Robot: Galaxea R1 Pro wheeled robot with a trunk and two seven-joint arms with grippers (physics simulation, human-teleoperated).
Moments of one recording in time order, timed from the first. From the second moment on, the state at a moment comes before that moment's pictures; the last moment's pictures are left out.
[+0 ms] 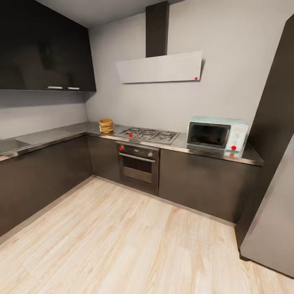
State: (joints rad) left arm 0.00 0.00 0.00 0.00 0.00 0.00 0.00; right arm 0.00 0.00 0.00 0.00 0.00 0.00 0.00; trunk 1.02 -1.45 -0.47
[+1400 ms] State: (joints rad) left arm 0.00 0.00 0.01 -0.04 0.04 0.00 0.00; right arm 0.00 -0.01 0.01 0.00 0.00 -0.08 0.00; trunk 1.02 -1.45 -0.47
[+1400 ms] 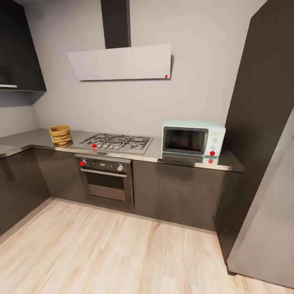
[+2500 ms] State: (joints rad) left arm 0.00 0.00 0.01 -0.04 0.05 0.00 0.01; right arm 0.00 -0.01 0.01 0.00 0.00 -0.08 0.00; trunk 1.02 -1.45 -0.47
